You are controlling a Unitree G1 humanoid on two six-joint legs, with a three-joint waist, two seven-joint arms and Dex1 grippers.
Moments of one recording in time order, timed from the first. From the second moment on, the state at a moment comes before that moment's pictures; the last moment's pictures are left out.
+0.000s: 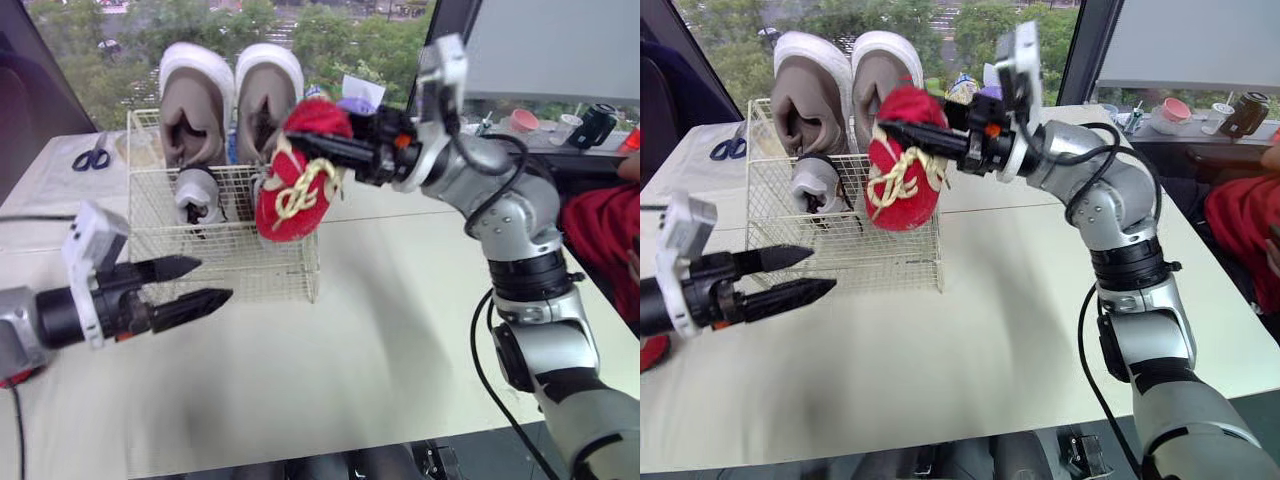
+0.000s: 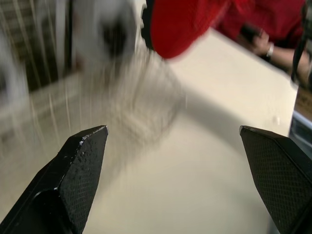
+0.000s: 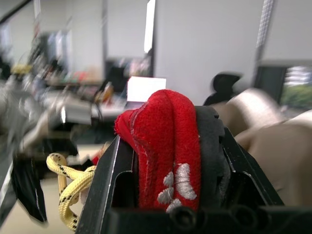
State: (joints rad) left arm 0.05 1.05 0.78 -0.64 -1.48 1.19 -0.48; right arm -1.04 -0.45 0.14 0.05 0.79 0.46 0.96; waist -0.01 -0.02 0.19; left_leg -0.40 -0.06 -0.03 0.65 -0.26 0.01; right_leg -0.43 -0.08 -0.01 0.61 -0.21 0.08
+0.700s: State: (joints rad) left arm 0.12 1.08 0.81 -0.62 -1.33 1.10 -0.63; right arm -0.98 -0.35 0.27 0.24 0.39 0.19 1.21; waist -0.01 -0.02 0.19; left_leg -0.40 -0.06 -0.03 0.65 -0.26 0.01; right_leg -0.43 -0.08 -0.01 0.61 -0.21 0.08
